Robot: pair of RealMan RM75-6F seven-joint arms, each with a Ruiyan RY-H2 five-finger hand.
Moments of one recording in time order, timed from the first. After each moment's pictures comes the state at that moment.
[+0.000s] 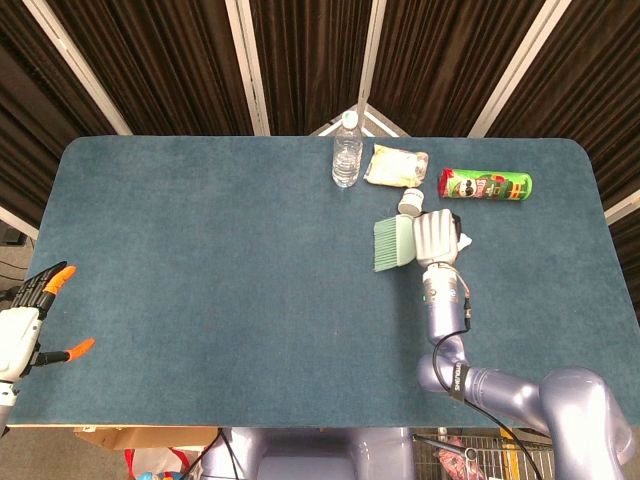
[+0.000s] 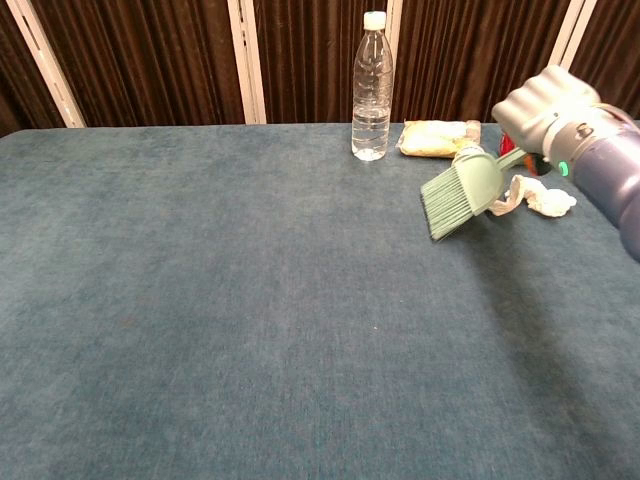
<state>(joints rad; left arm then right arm) -0.15 -1.08 -0.03 -1.64 1.51 1.41 -0.27 0.94 -1.71 0.21 -1.16 -0.61 1.23 -1.30</state>
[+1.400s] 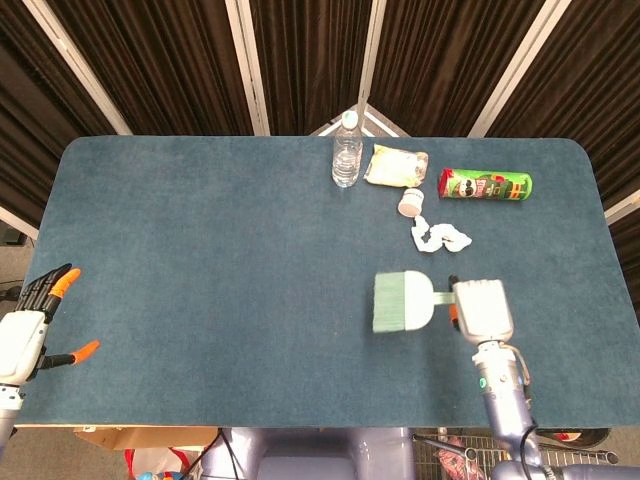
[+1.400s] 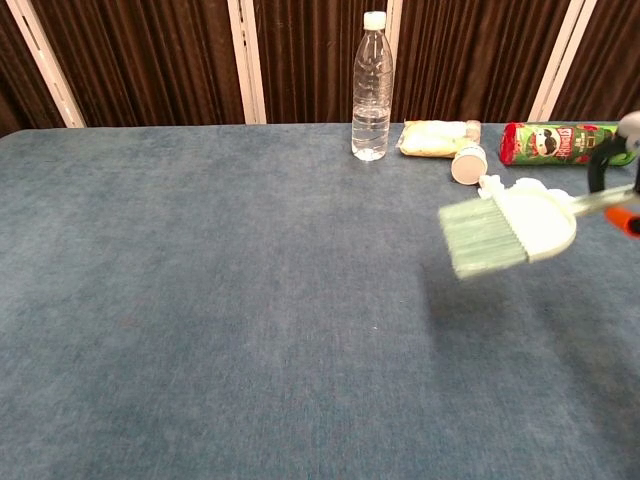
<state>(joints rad) -0.14 -1.10 -0.03 -1.65 1.53 1.45 -0.21 0.57 -1.37 0.06 -1.95 -0.89 1.47 -0.91</state>
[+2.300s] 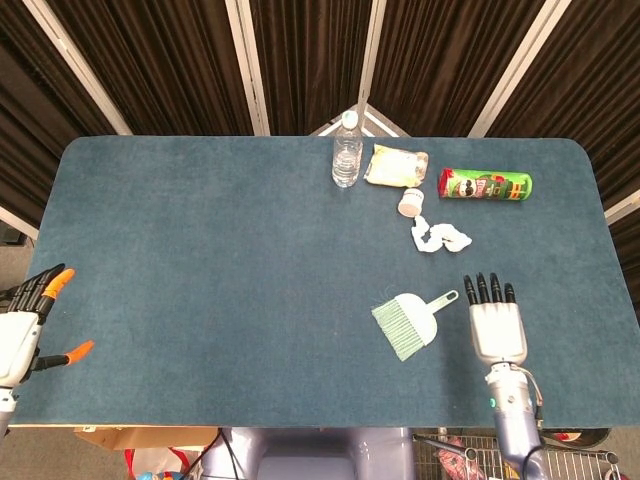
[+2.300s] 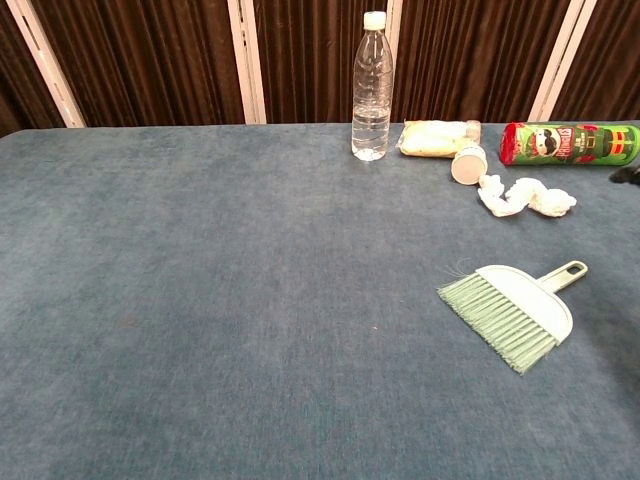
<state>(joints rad) -0.13 -1.10 -0.03 -1.63 1.54 1.47 -0.20 0.47 -1.38 -0.04 -1.86 -0.98 1.54 -0.93</state>
